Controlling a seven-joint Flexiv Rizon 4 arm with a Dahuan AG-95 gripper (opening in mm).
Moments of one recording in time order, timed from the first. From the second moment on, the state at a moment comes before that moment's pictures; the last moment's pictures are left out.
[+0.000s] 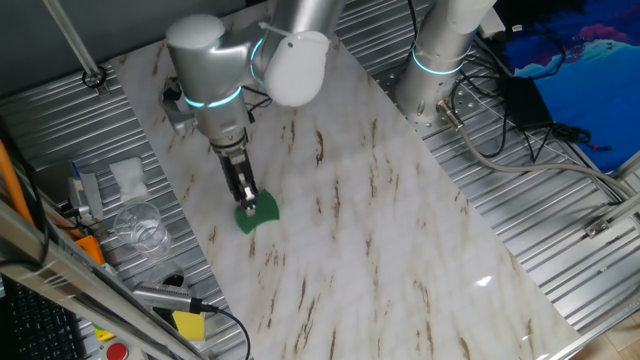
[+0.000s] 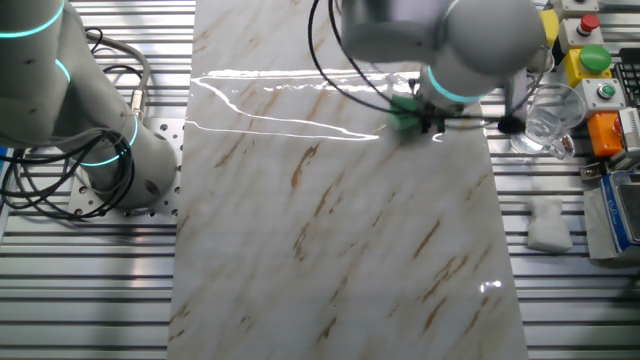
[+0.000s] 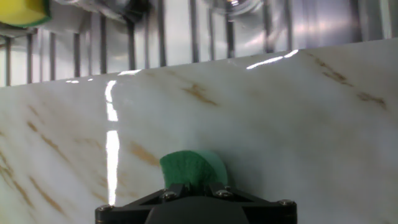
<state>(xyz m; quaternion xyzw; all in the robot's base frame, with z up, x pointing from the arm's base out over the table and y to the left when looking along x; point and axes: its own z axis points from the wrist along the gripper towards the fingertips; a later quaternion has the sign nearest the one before) 0.559 0.120 0.039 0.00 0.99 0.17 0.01</state>
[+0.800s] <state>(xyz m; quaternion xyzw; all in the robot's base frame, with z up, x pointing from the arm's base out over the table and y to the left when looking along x) 0.541 0.154 0.026 -0.06 0.99 0.16 -0.02</state>
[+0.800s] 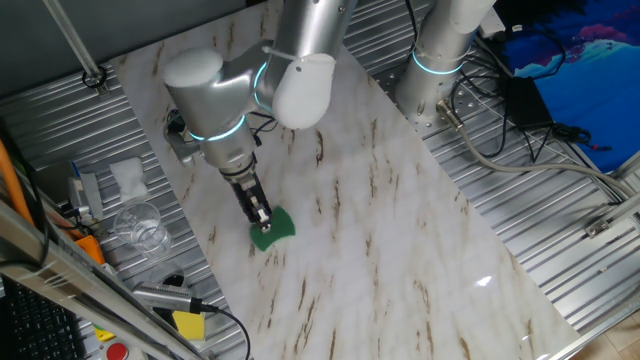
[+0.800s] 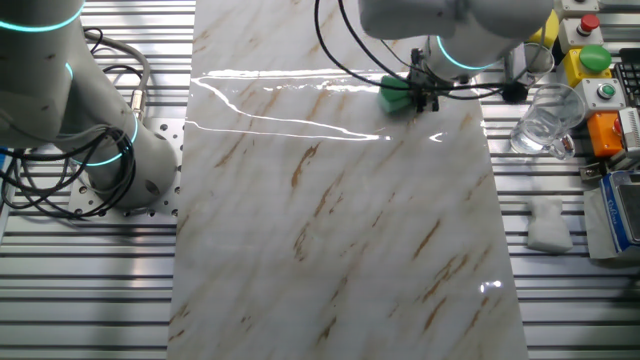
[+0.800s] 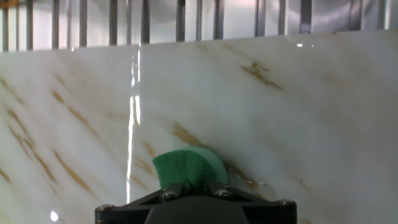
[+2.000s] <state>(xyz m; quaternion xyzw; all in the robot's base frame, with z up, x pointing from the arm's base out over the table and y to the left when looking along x) 0.526 0.047 0.015 -0.17 0.98 0.12 -0.03</state>
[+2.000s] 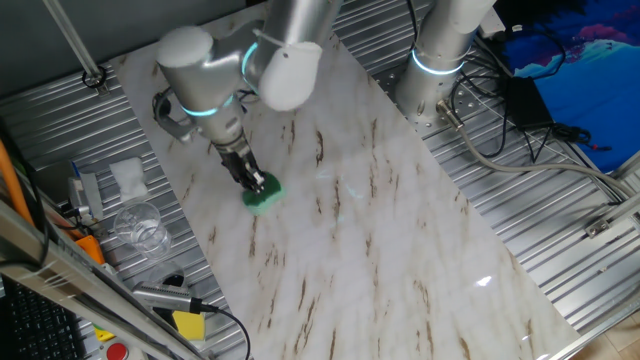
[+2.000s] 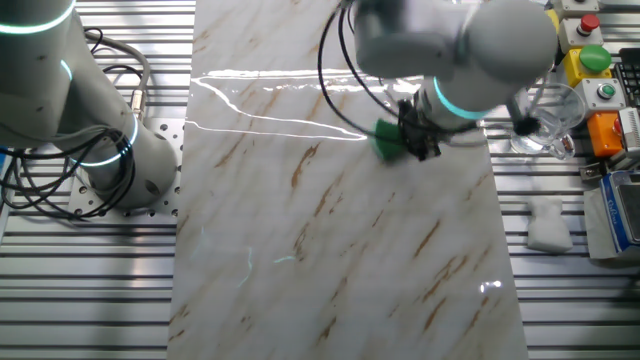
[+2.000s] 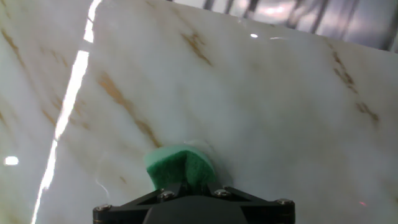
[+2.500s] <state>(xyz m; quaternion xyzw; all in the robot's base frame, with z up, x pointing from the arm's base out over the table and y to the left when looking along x) 0.516 0.017 0.021 -0.20 0.98 0.08 -0.04</state>
